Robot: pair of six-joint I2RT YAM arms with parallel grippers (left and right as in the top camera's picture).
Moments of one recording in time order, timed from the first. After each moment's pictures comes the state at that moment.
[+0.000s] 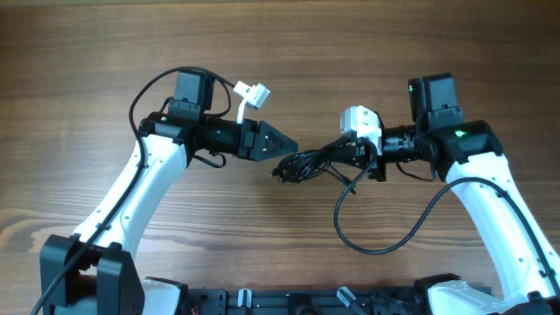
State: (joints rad) left arm -0.24 1.53 1.08 -0.61 1.25 -0.18; right arm 0.19 1.36 1.09 -0.82 -1.07 -1.00
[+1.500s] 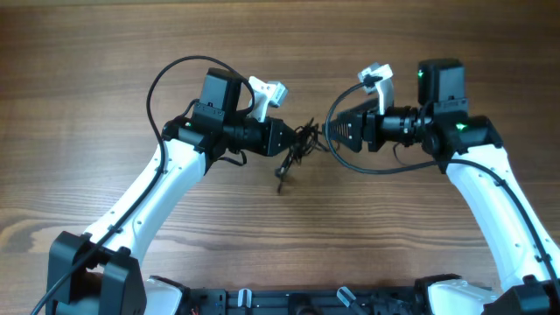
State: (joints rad) left arm -0.38 1.54 1.08 -0.46 0.77 -0.25; right arm 0.15 1.40 1.08 -0.60 -0.91 0.00
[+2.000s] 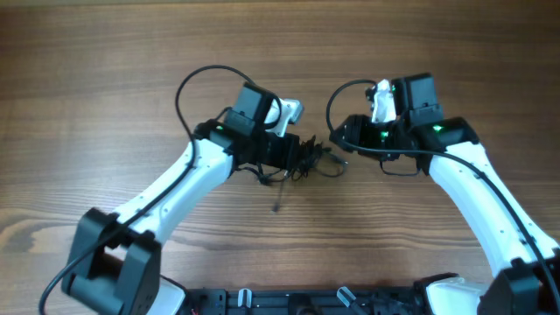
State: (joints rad) left arm -0.51 1.63 1.08 -0.52 0.51 -0.27; right arm 0.23 1.46 1.02 -0.67 -0.51 0.46
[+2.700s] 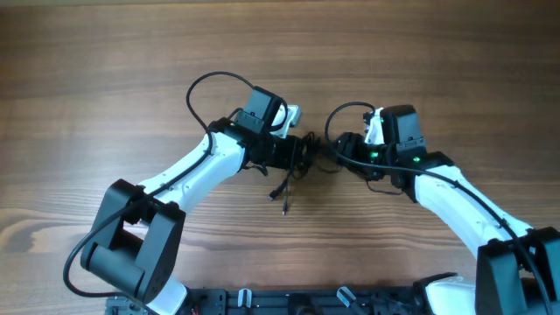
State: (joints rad) left arm -0.51 1.75 1.08 -0.47 0.46 -0.32; right arm 0.25 1.49 0.71 -0.19 -0.53 0.72
